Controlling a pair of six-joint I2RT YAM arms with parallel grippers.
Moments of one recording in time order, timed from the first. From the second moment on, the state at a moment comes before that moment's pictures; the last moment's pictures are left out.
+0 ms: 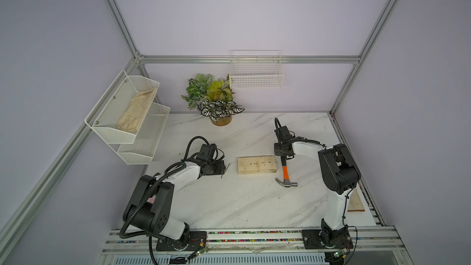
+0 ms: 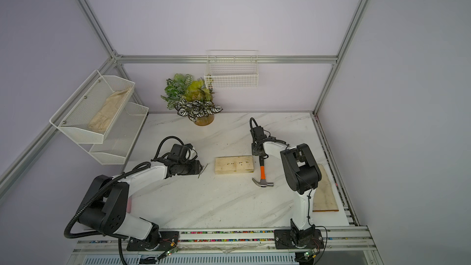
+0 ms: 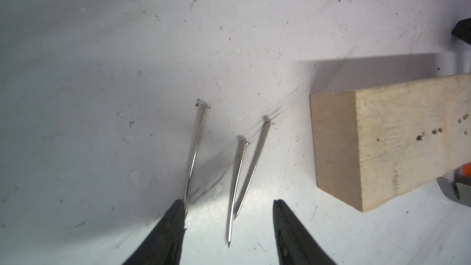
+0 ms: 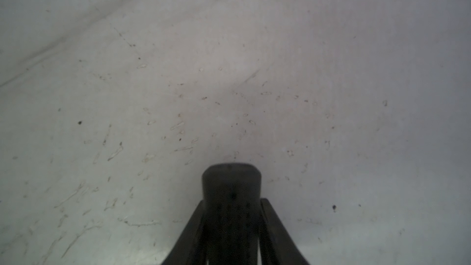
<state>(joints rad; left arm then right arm) -0.32 1.48 0.78 -0.30 0.15 -0.39 0.35 1.98 1.25 -0.36 0.27 0.31</state>
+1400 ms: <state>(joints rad) -0.01 1.56 0.31 0.89 -0.20 0.01 0.20 1.70 0.38 1.11 0.55 0.10</state>
